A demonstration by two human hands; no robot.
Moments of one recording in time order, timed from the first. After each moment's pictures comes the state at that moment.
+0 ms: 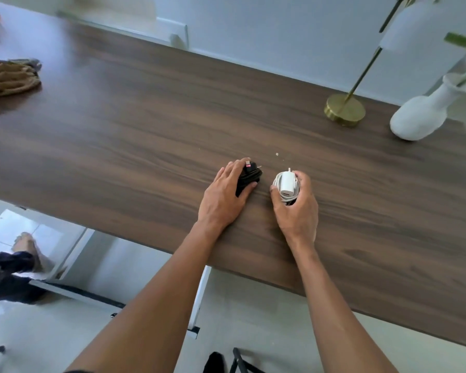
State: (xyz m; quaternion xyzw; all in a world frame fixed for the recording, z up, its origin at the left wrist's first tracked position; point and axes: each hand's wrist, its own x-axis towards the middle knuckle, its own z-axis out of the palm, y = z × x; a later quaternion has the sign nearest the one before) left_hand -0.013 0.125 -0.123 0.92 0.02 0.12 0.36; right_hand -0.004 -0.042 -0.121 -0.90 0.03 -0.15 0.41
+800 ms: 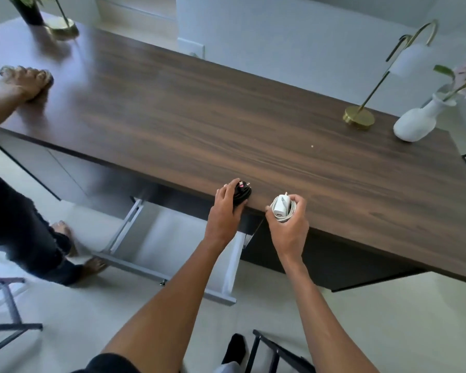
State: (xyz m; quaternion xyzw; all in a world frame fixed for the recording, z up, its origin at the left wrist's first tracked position) left_hand -0.199 0.237 -0.120 0.86 0.07 0.12 0.49; right_hand -0.191 0.079 -0.106 -0.87 0.04 -0.16 0.46
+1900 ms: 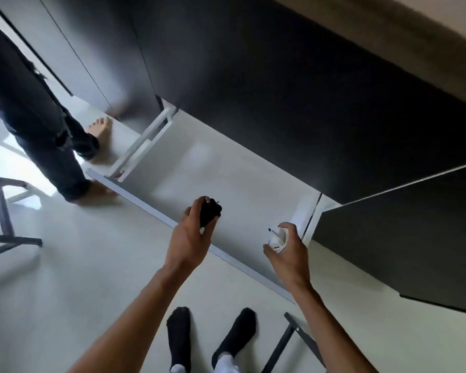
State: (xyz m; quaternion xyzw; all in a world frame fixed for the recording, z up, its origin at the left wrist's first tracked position) left_hand -0.298 0.383 -0.474 0.86 0.26 0.02 0.44; right_hand -0.222 0.166 -0.497 -0.91 0.01 0.22 0.34
